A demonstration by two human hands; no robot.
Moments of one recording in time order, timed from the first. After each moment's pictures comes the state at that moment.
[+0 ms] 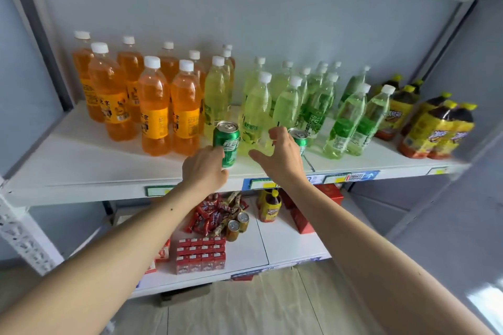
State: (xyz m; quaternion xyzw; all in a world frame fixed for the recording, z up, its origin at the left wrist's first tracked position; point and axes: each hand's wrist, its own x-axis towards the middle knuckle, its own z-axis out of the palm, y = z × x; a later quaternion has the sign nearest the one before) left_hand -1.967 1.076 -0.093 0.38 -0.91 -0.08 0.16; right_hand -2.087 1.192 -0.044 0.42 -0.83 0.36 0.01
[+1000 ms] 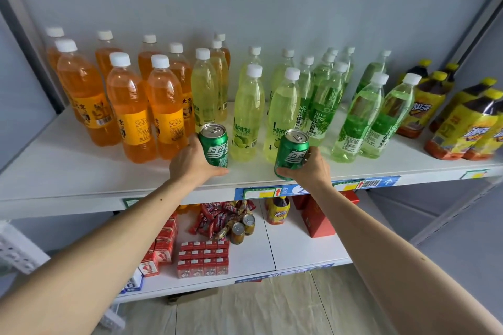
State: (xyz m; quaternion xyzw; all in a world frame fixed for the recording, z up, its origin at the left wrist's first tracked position) left_hand -2.015 1.039 -0.107 0.50 -0.81 -0.21 0.22; right_hand -2.220 1.192 -0.106 0.29 -0.87 0.38 -0.11
